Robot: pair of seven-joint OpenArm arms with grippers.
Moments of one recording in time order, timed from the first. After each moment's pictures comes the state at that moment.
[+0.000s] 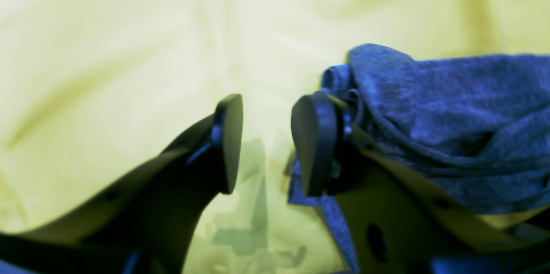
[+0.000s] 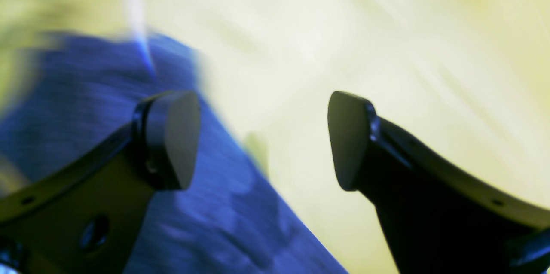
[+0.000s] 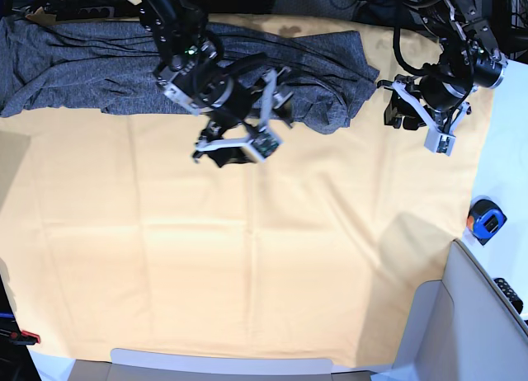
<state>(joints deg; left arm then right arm) 12.2 -3.7 -32.2 115.7 -33.8 -32.3 77.4 -8.1 2.4 -18.7 118.0 1.6 24.8 -58.6</state>
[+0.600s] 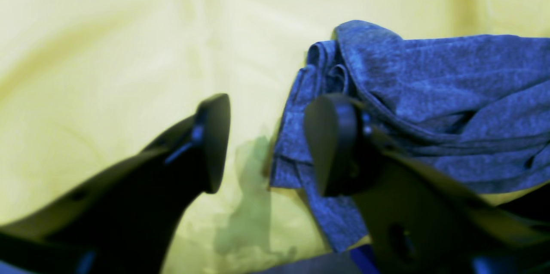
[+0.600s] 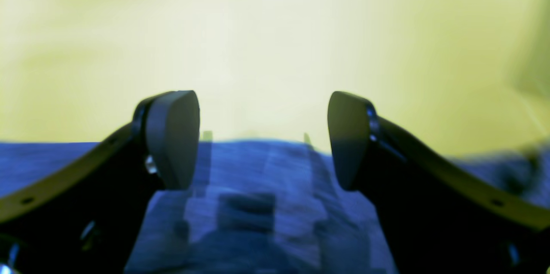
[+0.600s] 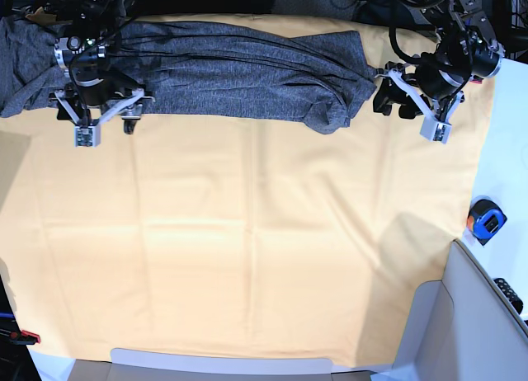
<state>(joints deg) 15.8 -1.8 -32.6 115.6 -37.3 -32.6 77.7 -16.1 -5.5 28.1 118.0 1.8 25.0 -52.7</state>
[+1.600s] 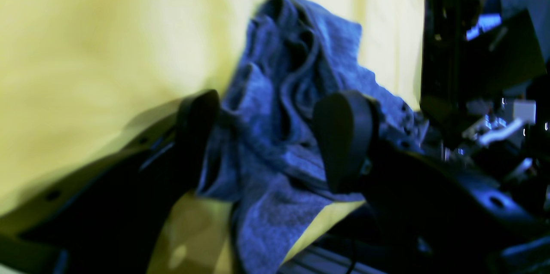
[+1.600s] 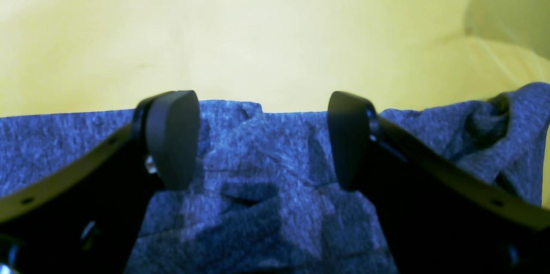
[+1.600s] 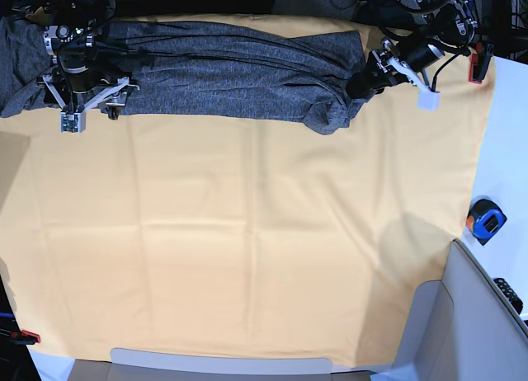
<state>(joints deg) 17.8 -0.7 -36.0 87.8 -65.5 -33.0 74.8 -18.3 -5.5 32.3 117.9 2.1 25.4 -52.6</state>
